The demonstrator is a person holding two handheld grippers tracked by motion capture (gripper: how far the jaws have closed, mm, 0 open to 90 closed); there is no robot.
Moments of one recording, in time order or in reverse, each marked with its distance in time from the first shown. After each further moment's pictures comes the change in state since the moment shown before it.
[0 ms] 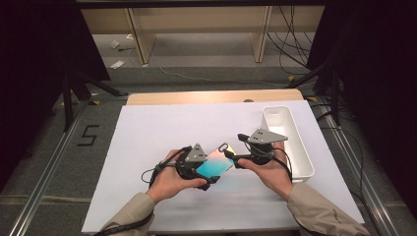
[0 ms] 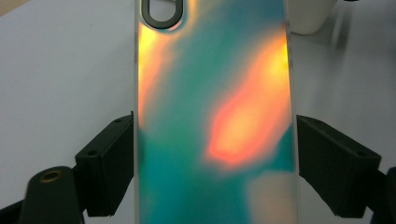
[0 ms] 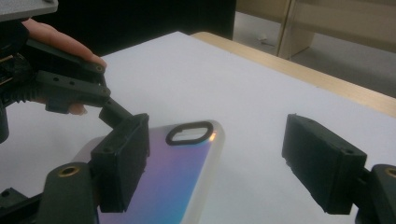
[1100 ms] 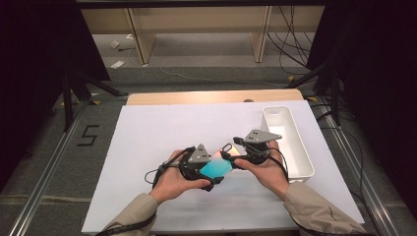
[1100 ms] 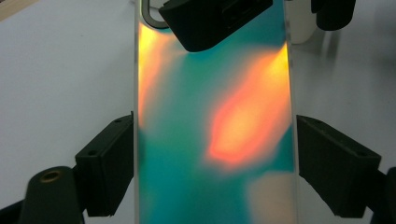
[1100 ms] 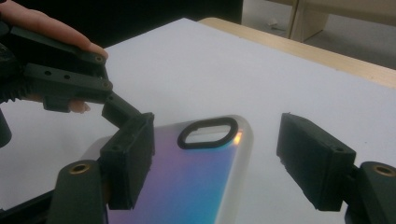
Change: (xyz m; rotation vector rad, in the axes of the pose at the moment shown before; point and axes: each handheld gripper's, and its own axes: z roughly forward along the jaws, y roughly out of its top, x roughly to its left) left arm -0.006 0.005 0.004 -0.022 -0.012 0.004; right arm 0.000 -0.005 0.013 0.049 0.035 0.035
